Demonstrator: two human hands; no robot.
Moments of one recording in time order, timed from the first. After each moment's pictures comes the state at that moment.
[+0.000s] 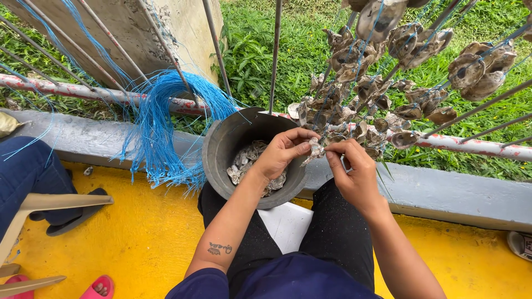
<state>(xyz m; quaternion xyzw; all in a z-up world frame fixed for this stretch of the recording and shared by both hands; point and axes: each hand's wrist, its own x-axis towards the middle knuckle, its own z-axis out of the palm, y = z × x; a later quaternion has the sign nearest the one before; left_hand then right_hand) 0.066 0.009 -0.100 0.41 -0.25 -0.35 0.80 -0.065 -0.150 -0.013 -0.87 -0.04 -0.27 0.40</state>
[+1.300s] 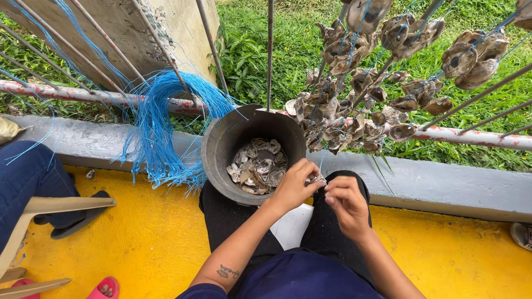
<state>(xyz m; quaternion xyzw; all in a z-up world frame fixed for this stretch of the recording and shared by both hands) -0.021 0.003 -0.131 0.76 -0.35 -0.11 0.54 -0.139 -0.147 -0.115 -0.76 -0.09 -0.27 0.59</state>
